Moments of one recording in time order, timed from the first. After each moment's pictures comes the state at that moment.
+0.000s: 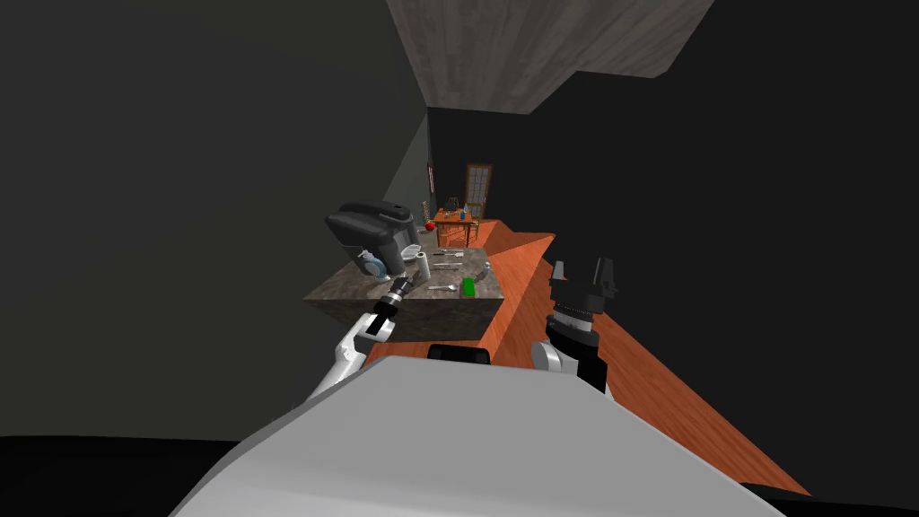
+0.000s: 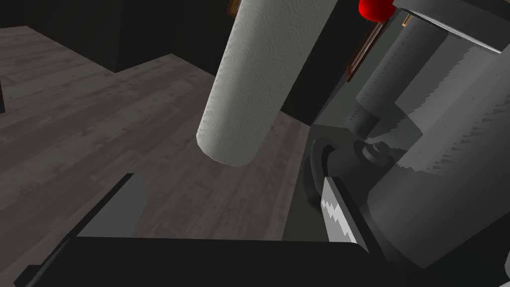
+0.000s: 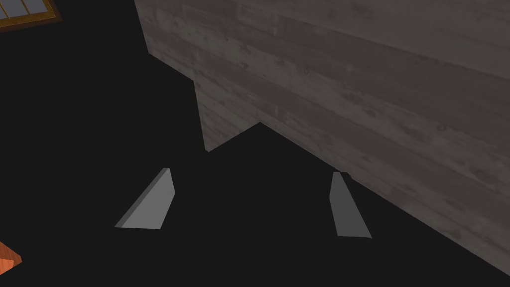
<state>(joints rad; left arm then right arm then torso) 0.25 0.35 0.01 -1.69 -0.37 -0.31 -0.47 0.55 0.03 0.00 -2.30 -0.07 -0.59 -0.14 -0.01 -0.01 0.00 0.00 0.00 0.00</state>
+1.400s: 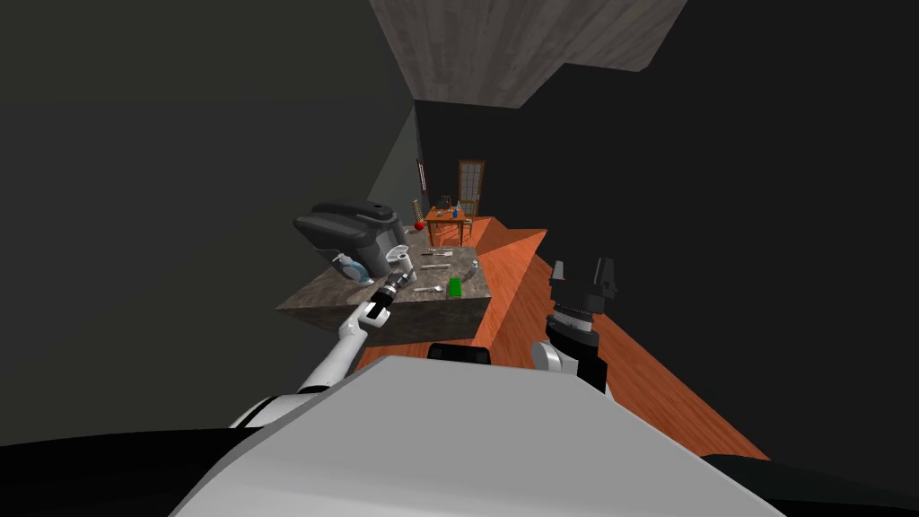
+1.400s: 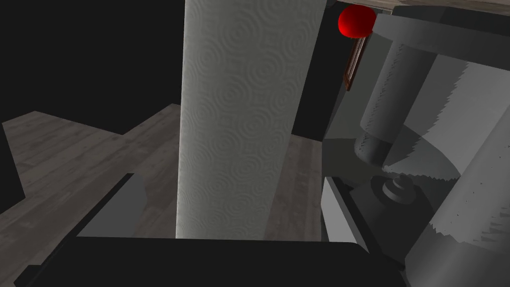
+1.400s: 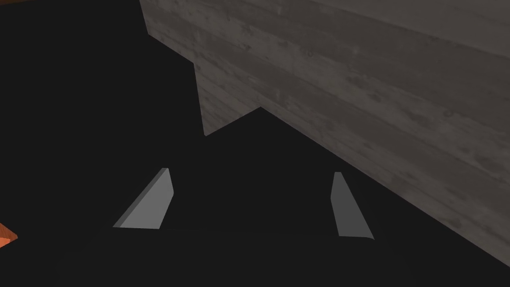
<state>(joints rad) 0.03 0.41 0.10 -1.31 -0.44 -0.36 -0.57 0.55 0.03 0.00 -2.30 -0.07 -0.59 -0.14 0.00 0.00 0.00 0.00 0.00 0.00</state>
